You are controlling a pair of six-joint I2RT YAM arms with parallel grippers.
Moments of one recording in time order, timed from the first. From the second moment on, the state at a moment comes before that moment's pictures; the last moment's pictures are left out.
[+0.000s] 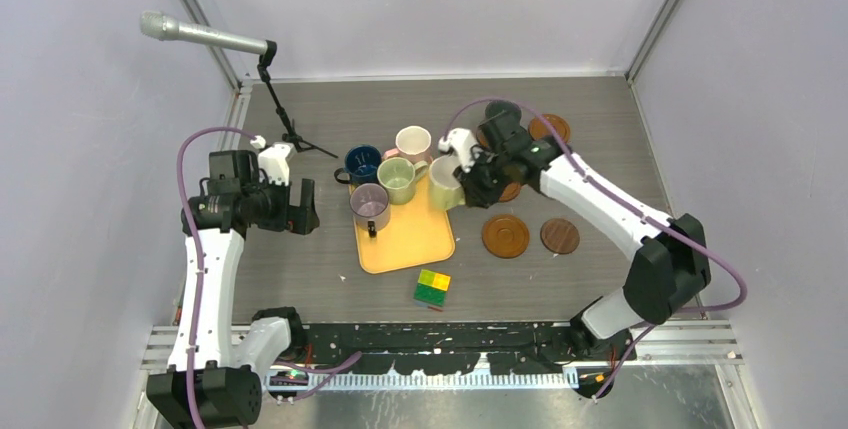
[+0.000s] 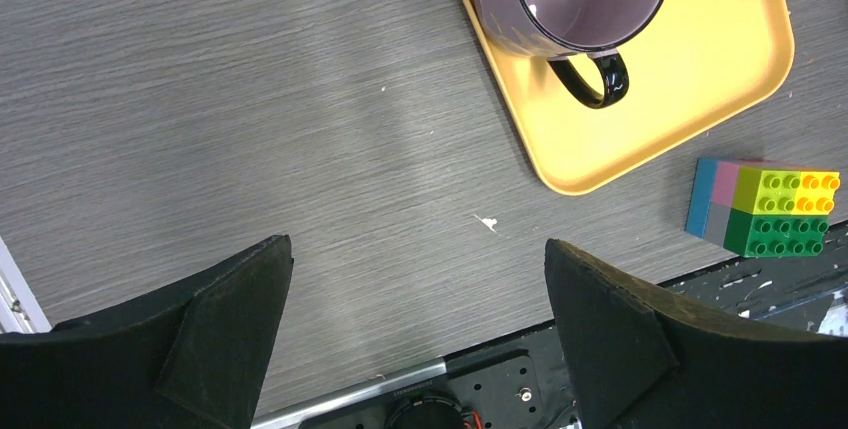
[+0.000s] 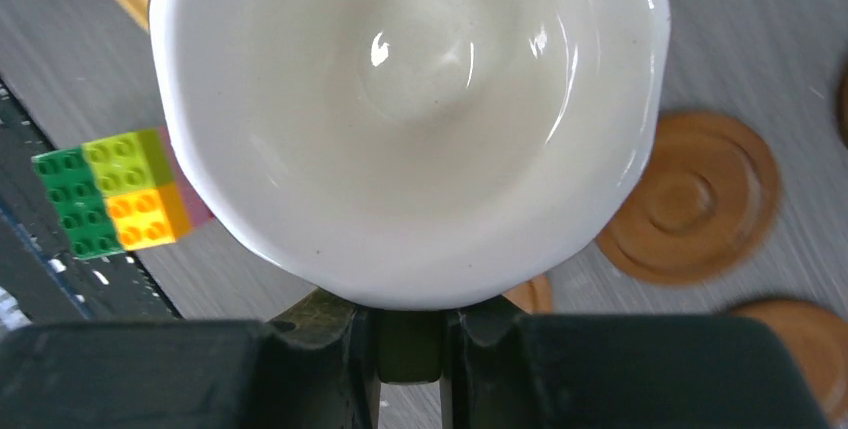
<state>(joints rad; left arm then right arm) 0.11 0.95 1.03 -1.03 0.34 0.21 0.63 1.51 1.26 -0.73 -0.31 -0.34</state>
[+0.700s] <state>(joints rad) 0.11 1.00 1.03 -1.03 0.36 0.21 -0.14 1.59 1.53 -0.99 -0.38 -0.61</state>
